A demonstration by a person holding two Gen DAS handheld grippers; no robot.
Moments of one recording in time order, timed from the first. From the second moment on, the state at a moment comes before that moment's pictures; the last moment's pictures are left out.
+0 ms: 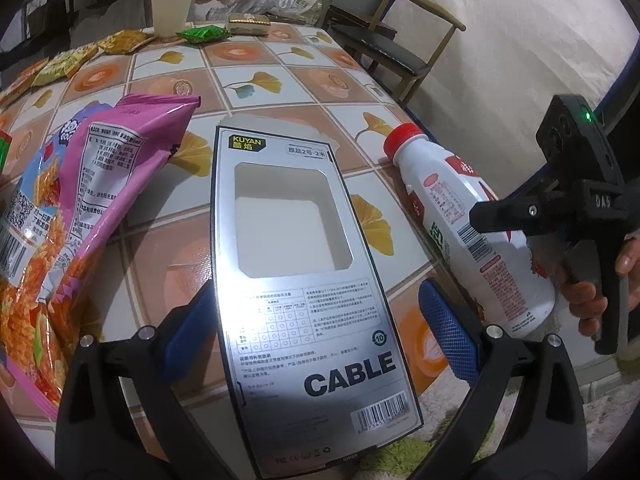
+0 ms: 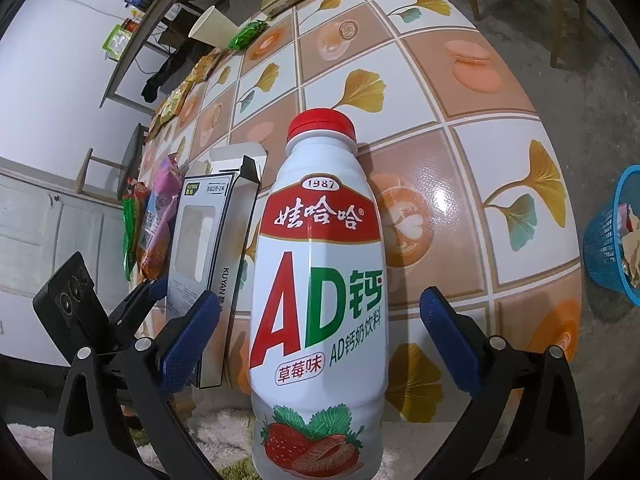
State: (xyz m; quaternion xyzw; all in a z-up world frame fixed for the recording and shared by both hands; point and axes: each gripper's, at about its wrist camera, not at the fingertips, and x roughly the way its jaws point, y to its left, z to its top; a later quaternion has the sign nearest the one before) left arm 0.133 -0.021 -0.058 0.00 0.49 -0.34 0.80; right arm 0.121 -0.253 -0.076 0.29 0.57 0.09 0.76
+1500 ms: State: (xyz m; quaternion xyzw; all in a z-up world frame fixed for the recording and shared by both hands) left arm 0.147 -0.053 -0.059 0.10 0.51 -0.24 0.82; right arm 0.115 -0.231 -0.067 0.19 0.56 0.06 0.80
